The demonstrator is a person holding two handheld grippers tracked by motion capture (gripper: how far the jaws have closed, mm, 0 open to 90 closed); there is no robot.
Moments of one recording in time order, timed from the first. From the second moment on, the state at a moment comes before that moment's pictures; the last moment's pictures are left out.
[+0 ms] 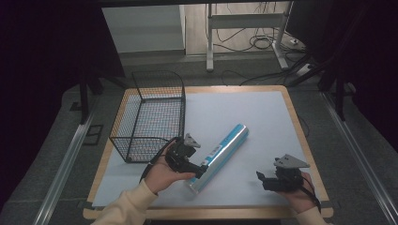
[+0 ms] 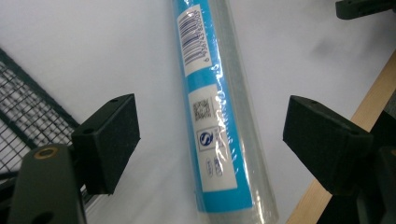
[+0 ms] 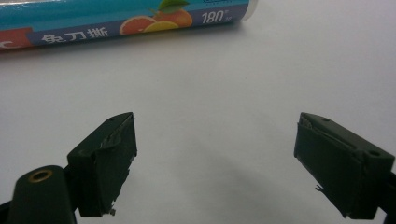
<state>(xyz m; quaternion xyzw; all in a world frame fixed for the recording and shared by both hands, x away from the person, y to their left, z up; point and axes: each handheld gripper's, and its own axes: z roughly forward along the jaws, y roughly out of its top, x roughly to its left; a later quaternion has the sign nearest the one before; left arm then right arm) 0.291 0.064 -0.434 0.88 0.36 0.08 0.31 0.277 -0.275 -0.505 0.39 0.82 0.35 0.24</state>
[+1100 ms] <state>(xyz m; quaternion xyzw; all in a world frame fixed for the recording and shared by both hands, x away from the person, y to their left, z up) 0.341 0.002 -0.445 0.89 0.37 0.05 0.26 0.278 -0.274 -0.509 0.39 0.82 0.34 0.24</state>
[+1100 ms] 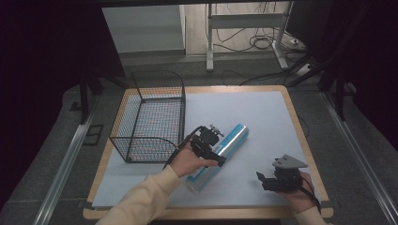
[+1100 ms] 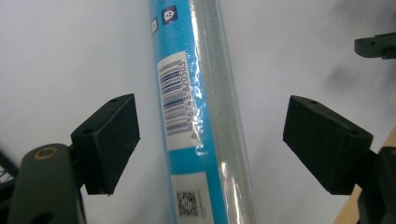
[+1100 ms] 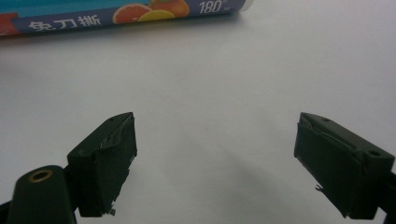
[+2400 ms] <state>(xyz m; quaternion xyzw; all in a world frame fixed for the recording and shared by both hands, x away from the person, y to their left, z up) 0.379 -0.033 -0.492 0.90 0.40 0.01 0.17 0.280 -0.274 -0.511 0.39 0.82 0.33 0.24</state>
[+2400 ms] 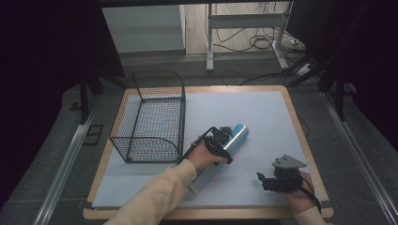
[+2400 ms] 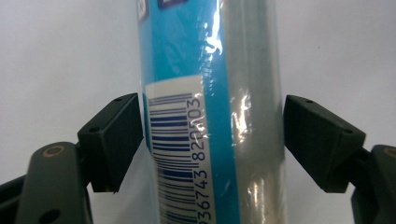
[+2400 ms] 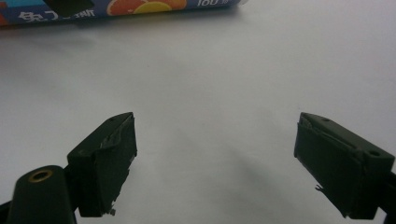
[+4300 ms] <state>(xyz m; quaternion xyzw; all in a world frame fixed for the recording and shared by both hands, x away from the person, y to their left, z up) 0.385 -0.019 -0.425 0.91 0.37 0.02 0.17 0.280 -0.275 -0.510 0.40 0.82 0.32 0.25</state>
